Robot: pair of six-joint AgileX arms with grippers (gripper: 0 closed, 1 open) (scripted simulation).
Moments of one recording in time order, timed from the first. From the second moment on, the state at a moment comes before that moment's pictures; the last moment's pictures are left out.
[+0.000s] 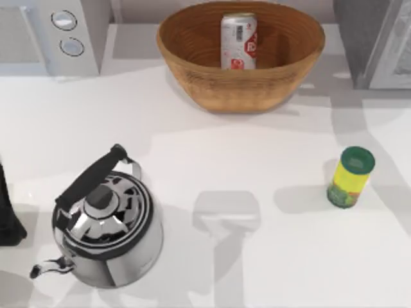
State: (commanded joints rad) left arm 0.00 0.00 0.00 0.00 0.00 0.00; right arm 0.44 1.29 1.72 -0.44 0.45 0.02
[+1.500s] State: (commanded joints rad) left arm 0.00 0.00 0.00 0.00 0.00 0.00; right arm 0.28 1.11 1.46 -0.31 0.31 0.01
